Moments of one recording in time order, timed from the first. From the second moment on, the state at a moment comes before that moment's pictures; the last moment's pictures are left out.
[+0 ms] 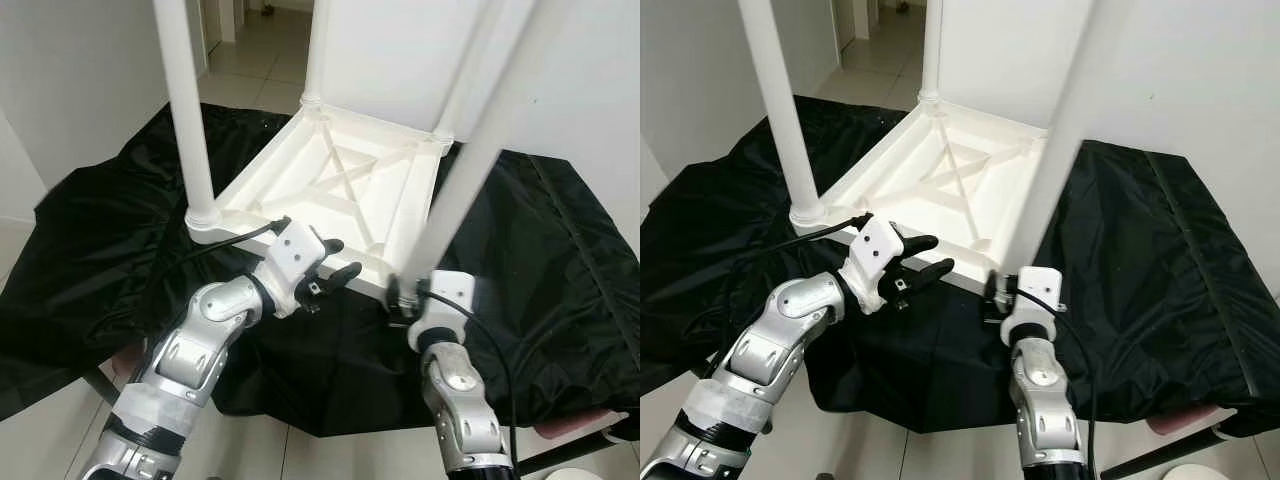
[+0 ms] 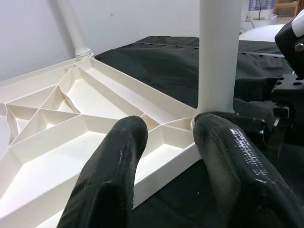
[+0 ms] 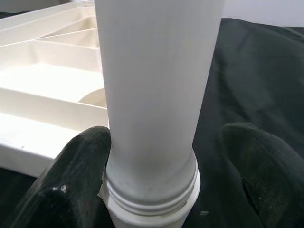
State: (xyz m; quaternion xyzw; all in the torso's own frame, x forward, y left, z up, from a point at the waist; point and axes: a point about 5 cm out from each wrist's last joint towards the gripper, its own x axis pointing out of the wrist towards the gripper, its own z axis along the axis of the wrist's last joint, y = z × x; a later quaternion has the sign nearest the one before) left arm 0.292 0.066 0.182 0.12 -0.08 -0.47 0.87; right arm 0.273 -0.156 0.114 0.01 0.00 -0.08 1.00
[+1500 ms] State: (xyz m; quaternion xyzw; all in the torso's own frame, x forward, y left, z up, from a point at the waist) left arm 0.355 0.046 0.168 0.28 -0.03 -0.56 0.78; right arm 0.171 -0.190 0.128 0.08 -0.05 0.17 0.98
